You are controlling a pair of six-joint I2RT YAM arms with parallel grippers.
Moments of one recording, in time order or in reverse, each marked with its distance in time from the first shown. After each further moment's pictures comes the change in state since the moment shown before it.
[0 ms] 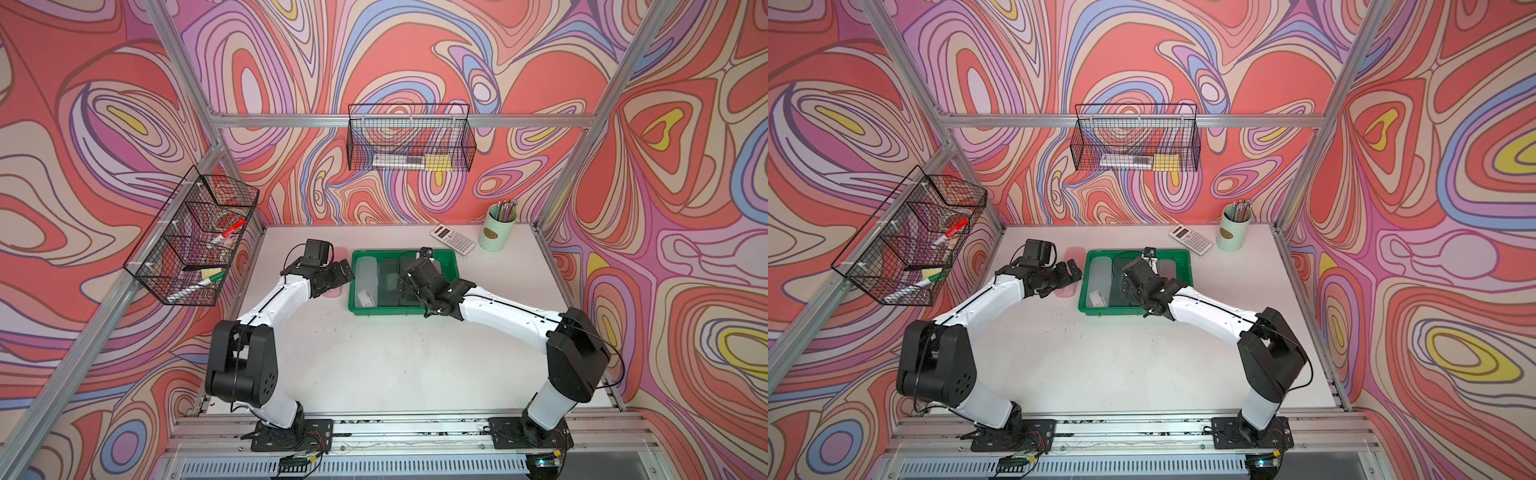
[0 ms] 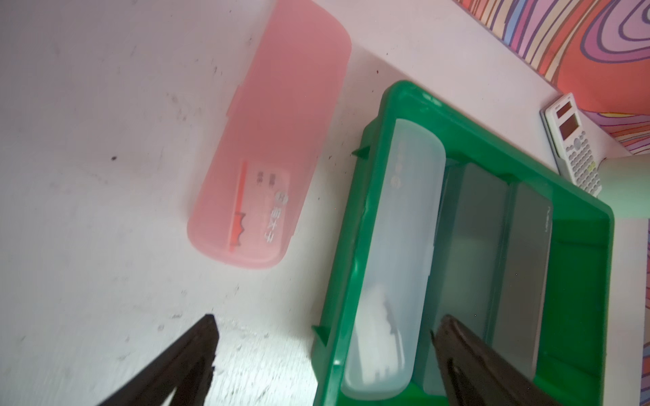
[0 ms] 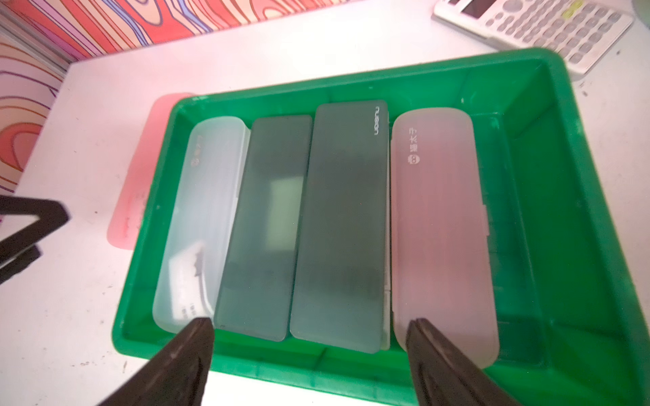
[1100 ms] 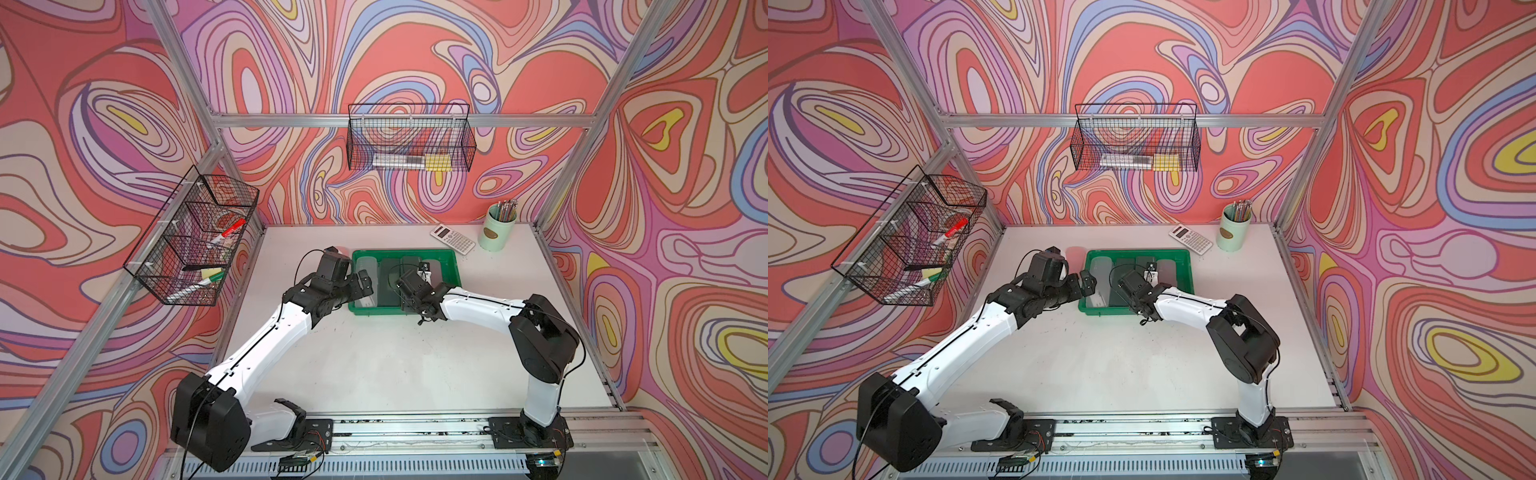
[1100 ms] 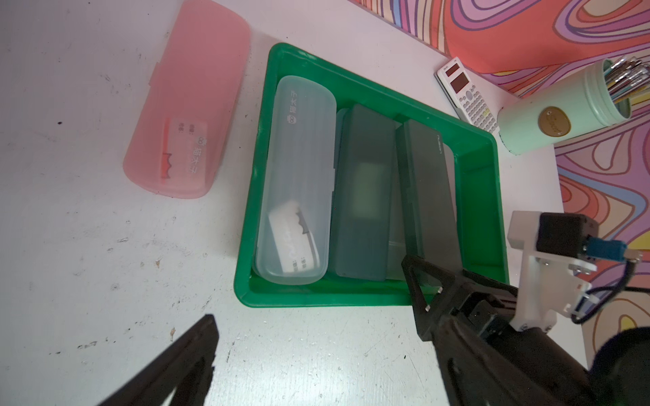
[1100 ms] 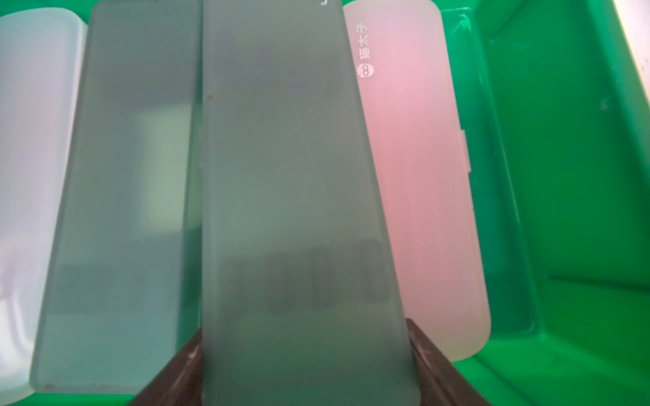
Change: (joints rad) left arm -0.269 -0.359 -0.144 -0.073 -0.121 -0.098; right arm 0.002 0.206 0.016 -0.086 0.079 0.107
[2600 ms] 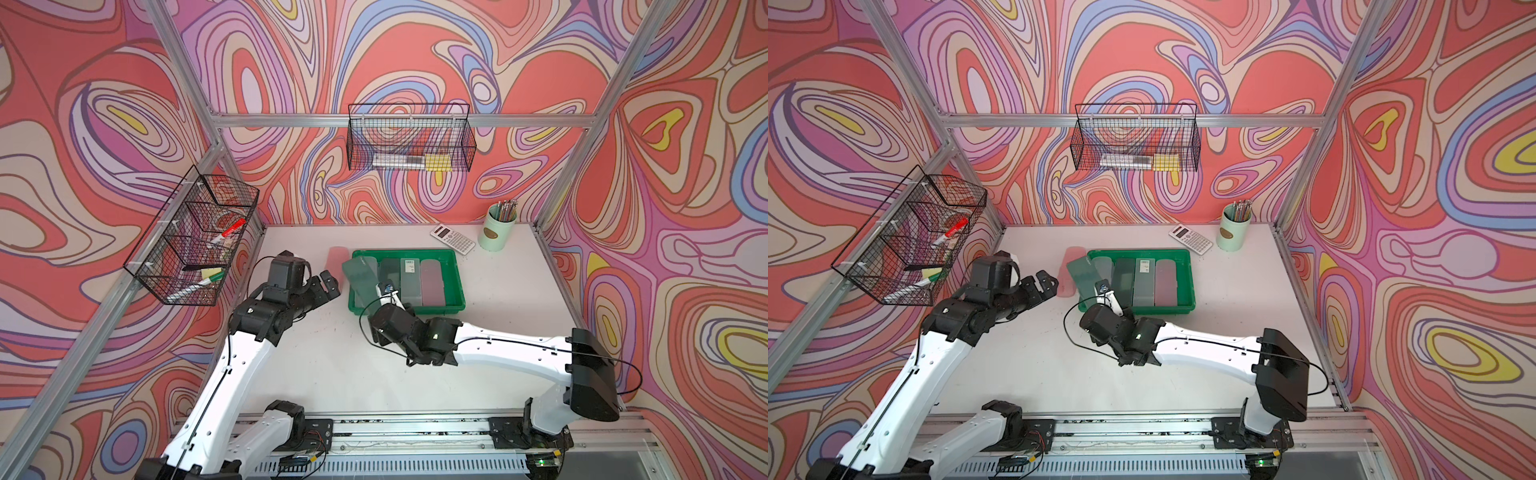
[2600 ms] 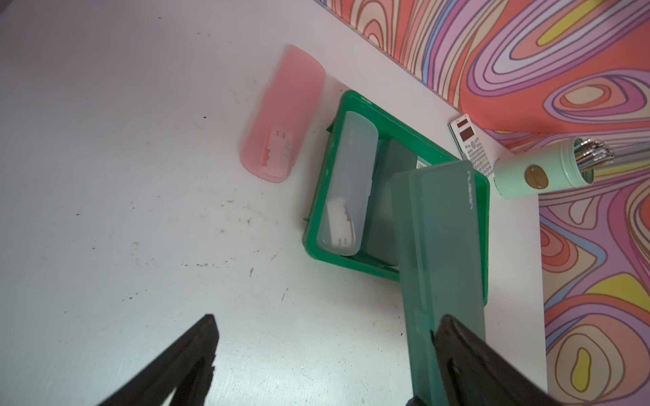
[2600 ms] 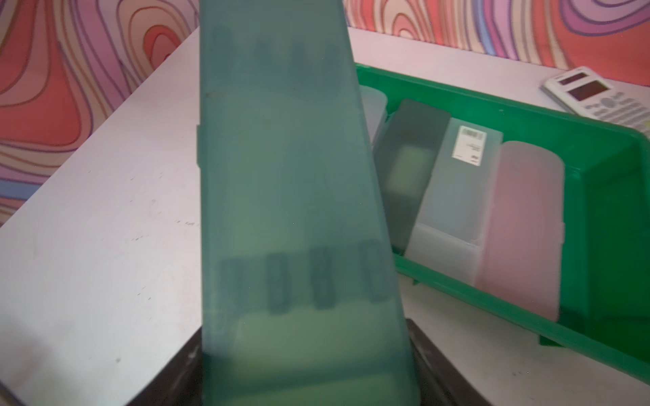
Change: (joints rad) left arm 0.145 -0.234 0.098 -0.317 0.031 -0.019; right arm 0.364 -0.297 -0.044 0.043 0.113 -0.208
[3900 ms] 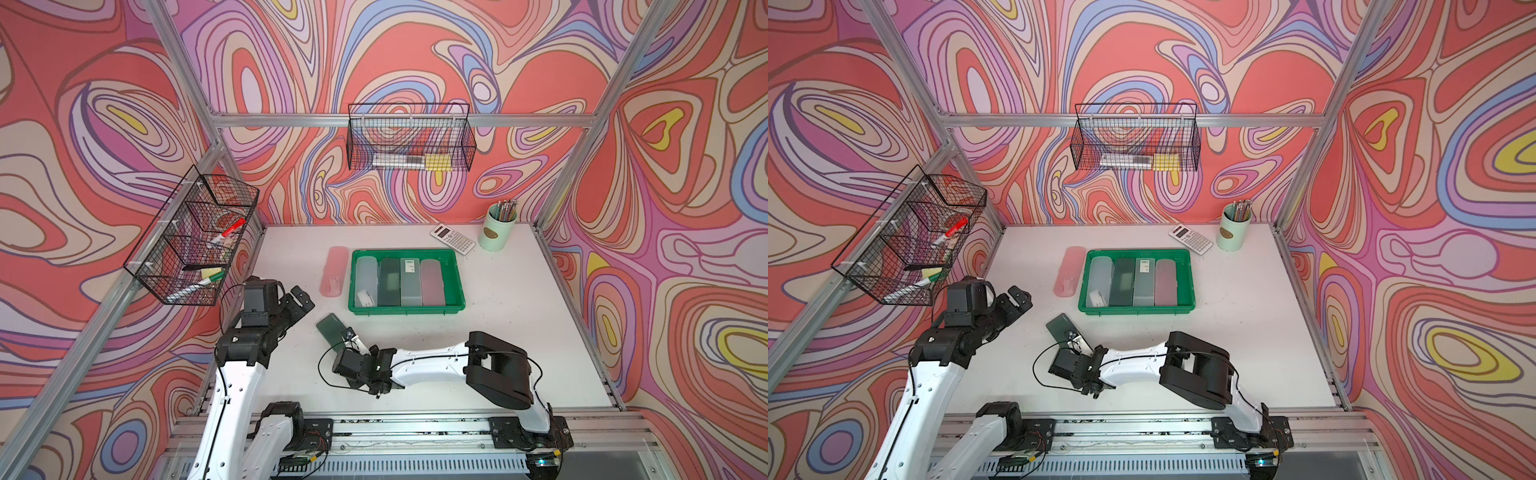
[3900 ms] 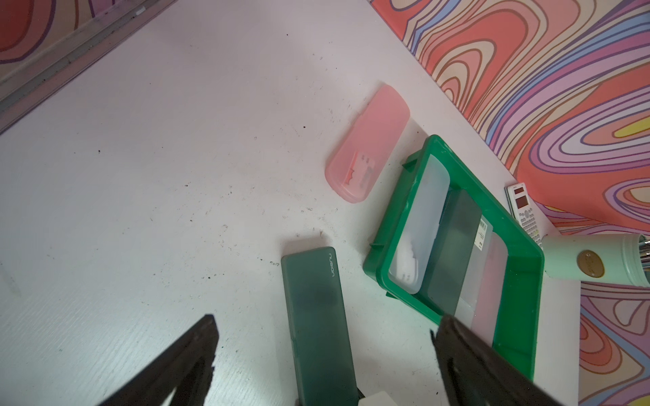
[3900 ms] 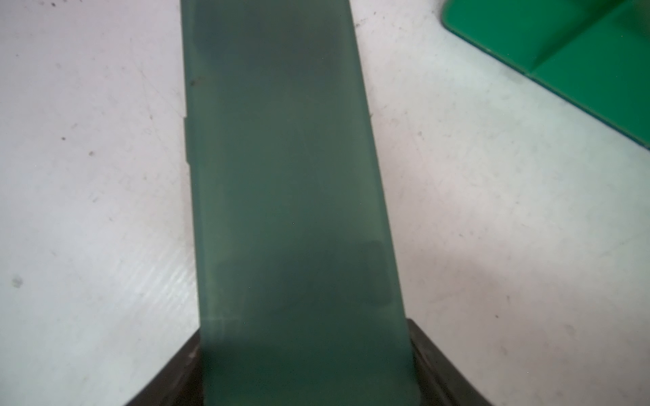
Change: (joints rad) left arm 0.307 -0.225 -0.223 0.000 0.011 -0.011; right arm 0.173 0.485 0.135 0.025 -0.140 0.071
